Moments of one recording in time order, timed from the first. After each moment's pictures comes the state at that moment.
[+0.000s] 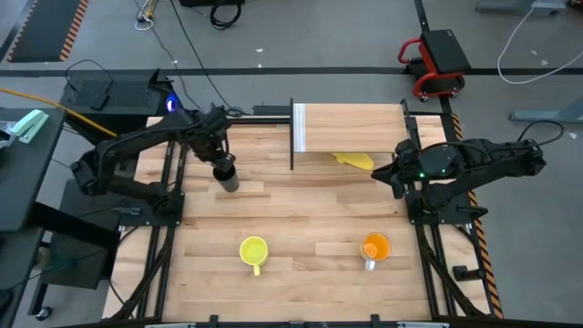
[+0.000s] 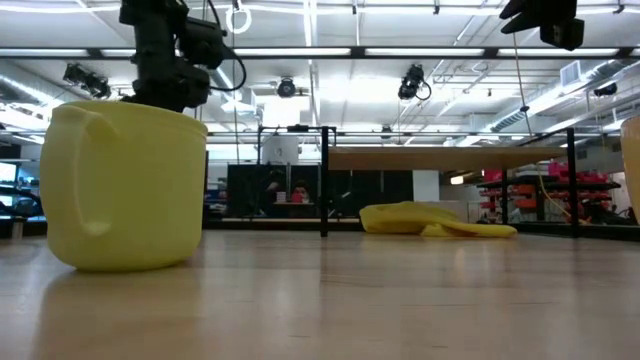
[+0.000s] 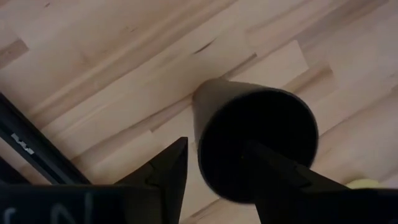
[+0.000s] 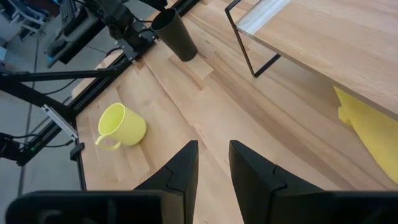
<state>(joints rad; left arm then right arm) 0.62 1.32 1.09 -1.18 0.07 -0.39 0.21 0.70 0.96 -0.89 0.34 0.84</state>
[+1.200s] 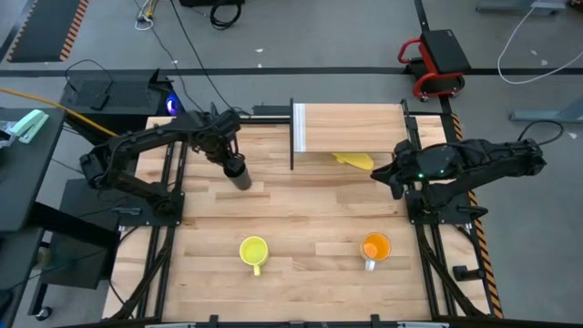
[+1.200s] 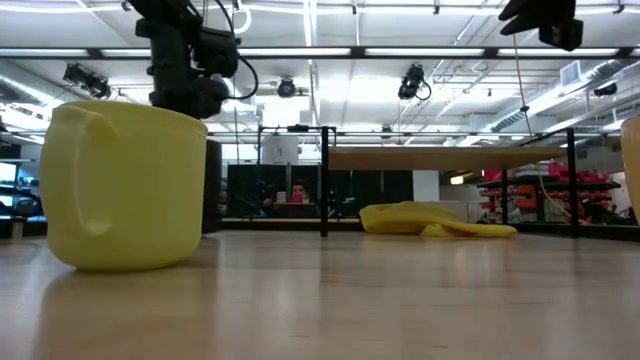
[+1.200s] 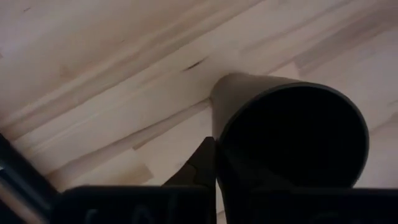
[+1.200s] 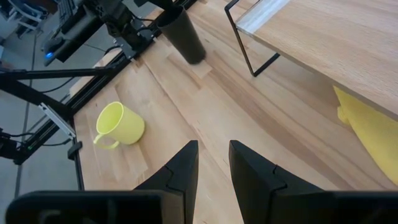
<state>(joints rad) 0.57 1.39 1.09 -1.07 0.07 -0.49 0.21 0.71 0.96 -0.89 0.34 0.84</state>
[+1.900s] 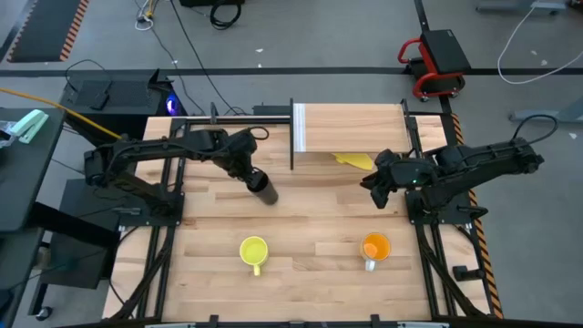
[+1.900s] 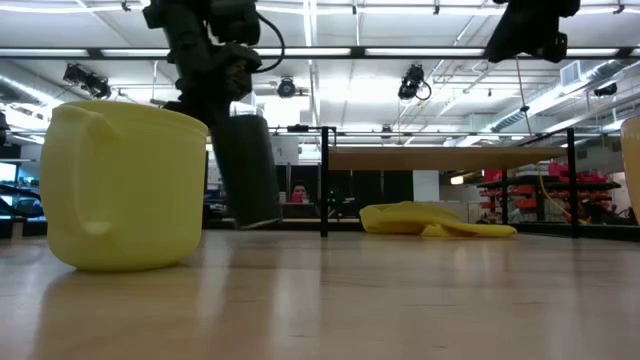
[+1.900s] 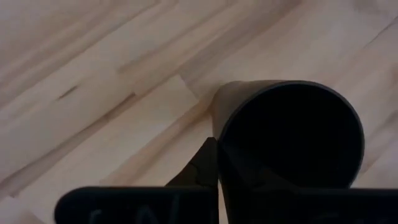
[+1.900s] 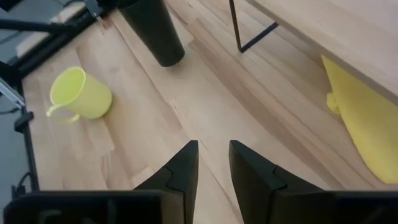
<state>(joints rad) 0.31 1.41 1.09 -0.84 0.10 -0.68 0.21 0.89 0.96 -0.90 0.33 0.78</state>
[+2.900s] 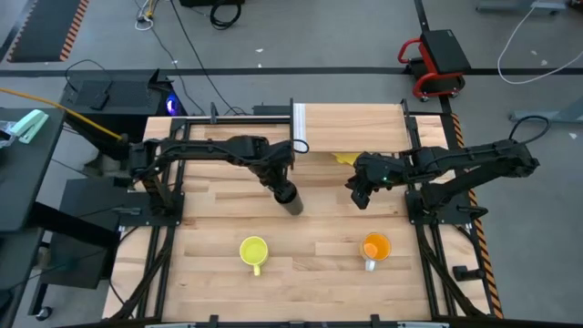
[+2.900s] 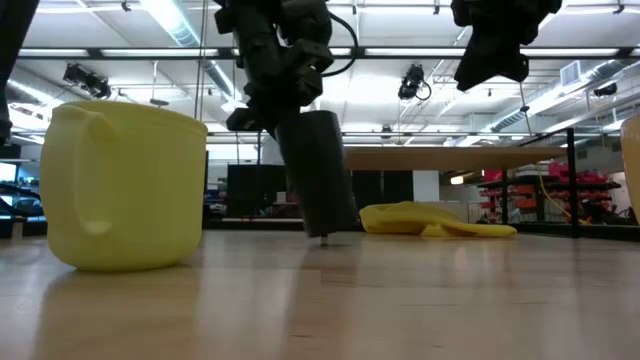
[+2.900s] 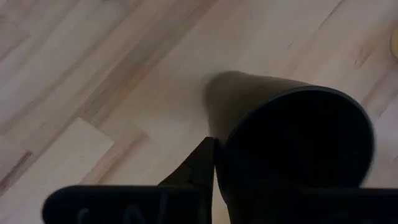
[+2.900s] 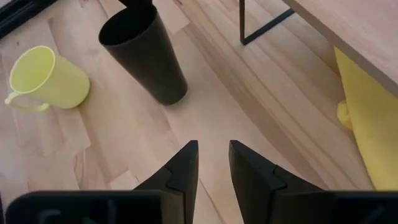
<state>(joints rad) 0.17 1.79 1.44 -0.84 0.14 -0.61 0.09 1.06 0.96 -0.78 0.23 0.63</state>
